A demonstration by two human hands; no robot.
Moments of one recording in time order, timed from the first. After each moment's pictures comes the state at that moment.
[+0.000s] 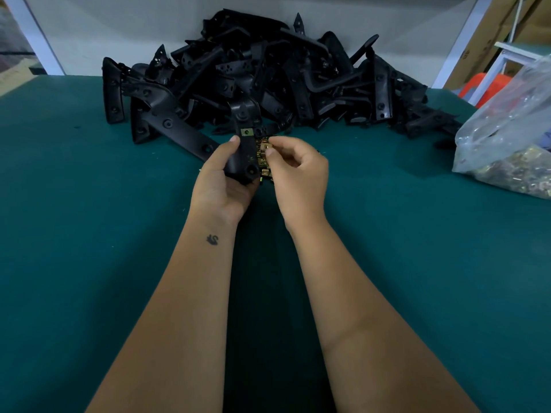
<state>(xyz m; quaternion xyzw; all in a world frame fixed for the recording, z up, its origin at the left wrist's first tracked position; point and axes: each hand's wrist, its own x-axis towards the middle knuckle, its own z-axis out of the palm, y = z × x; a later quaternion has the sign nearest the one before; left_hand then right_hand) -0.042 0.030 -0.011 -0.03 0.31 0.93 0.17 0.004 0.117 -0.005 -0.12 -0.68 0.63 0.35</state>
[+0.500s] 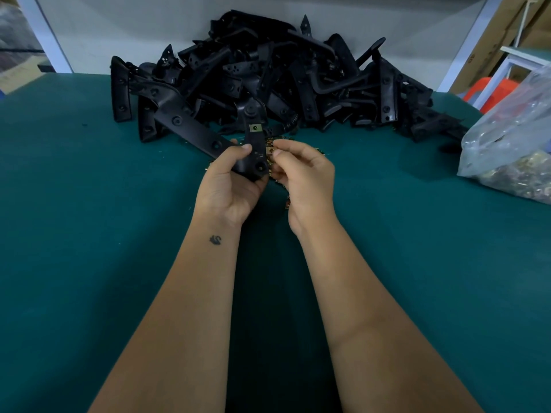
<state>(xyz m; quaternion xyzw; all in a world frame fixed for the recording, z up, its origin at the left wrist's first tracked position) -0.039 0.029 -0.009 0.01 0.26 0.95 0.19 0.010 0.117 0.003 -0.13 -0.57 0.77 0.26</state>
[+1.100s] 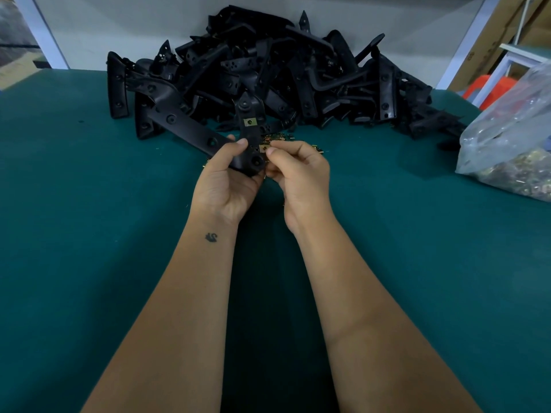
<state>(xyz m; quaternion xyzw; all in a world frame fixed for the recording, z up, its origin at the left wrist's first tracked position) -0.039 0.029 -0.012 0.03 0.25 0.95 0.19 0.007 0.117 0.000 -0.11 -0.55 0.79 0.25</state>
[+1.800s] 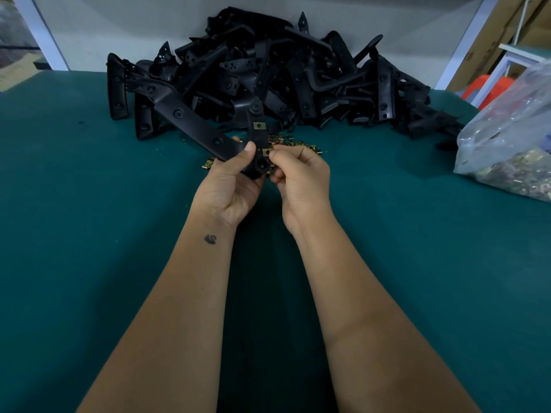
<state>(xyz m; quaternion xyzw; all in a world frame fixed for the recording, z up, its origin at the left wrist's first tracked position) -0.039 0.030 -0.016 0.05 0.28 0.94 0.19 0.008 0.117 -0.001 -0.15 -0.52 0.81 0.24</state>
